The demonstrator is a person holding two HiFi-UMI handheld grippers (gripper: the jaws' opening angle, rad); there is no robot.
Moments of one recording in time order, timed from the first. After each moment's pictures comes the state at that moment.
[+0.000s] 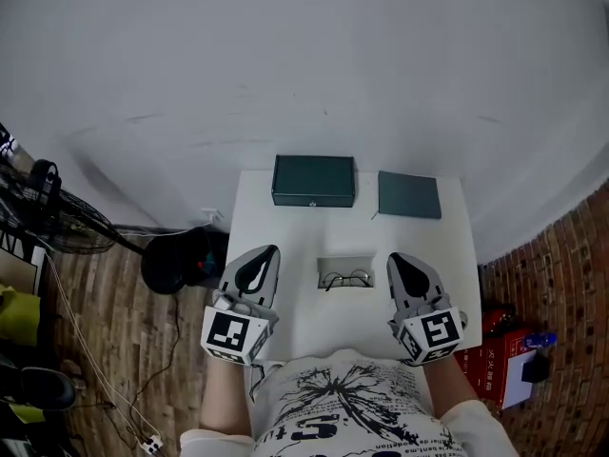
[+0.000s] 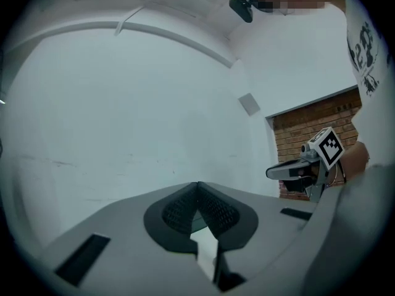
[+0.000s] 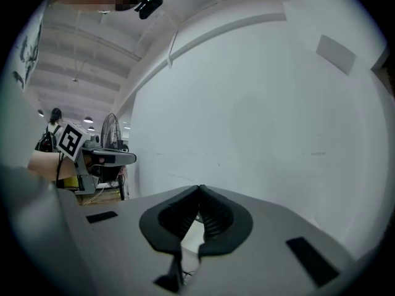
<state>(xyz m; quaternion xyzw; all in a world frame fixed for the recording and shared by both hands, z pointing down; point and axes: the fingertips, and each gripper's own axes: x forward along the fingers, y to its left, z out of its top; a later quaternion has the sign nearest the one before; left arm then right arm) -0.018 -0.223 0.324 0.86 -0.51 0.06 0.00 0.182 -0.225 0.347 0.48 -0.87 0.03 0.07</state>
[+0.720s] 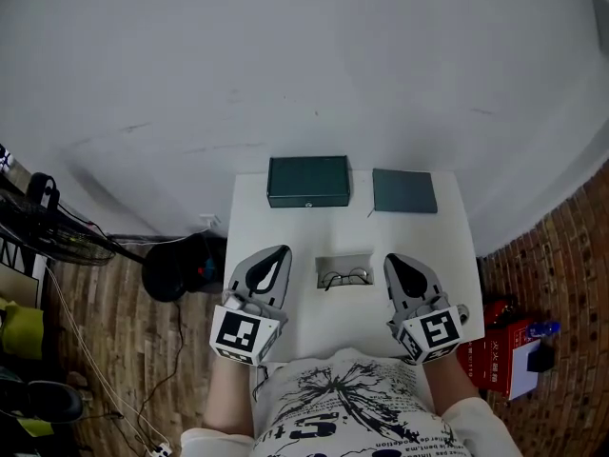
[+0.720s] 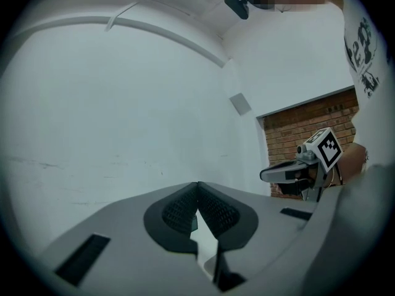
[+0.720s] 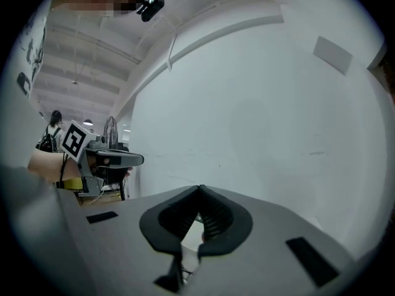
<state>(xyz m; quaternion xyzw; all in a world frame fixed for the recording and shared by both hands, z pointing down) 0.010 -0.224 0.319 0.88 -0.47 0.06 -0.01 0.182 -0.215 0.345 0.48 -0.87 0.03 0.06</state>
